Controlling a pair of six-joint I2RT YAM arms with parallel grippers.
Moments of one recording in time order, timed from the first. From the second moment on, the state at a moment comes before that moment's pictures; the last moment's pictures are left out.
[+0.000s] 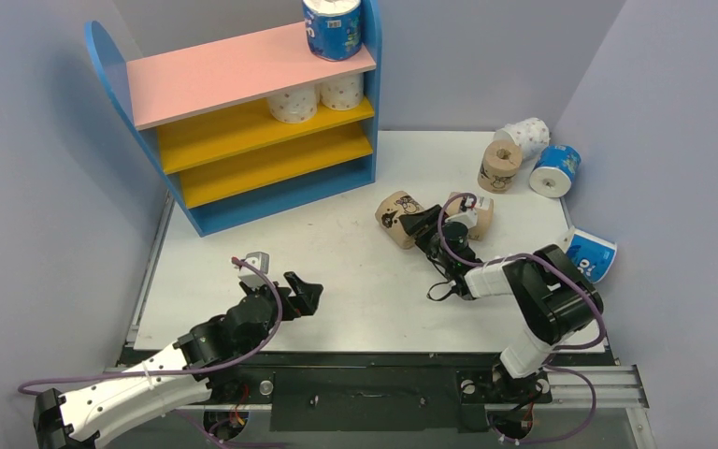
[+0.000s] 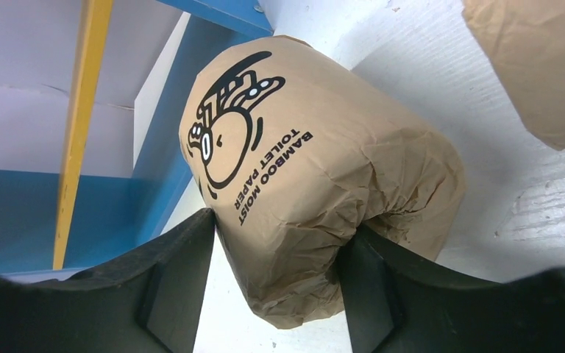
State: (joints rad) left arm -1.02 0.46 0.29 -0.24 -0.57 -0.86; right arm 0.44 1.64 0.49 0.82 0.11 1.06
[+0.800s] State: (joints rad) left arm -1.02 0.39 0.28 -0.29 -0.60 -0.88; right arm 0.57 1.11 0.58 0.13 0.17 0.64
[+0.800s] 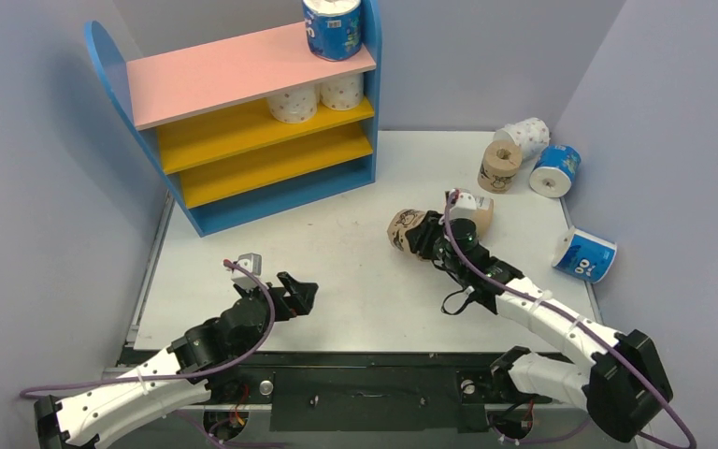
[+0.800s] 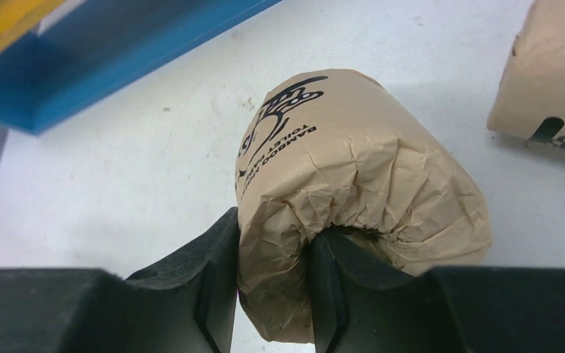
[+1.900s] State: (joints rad) left arm -1.02 0.34 0.28 -0.37 -0.61 -0.92; right arm 1.11 1.62 1.21 -0.72 0.38 0.05
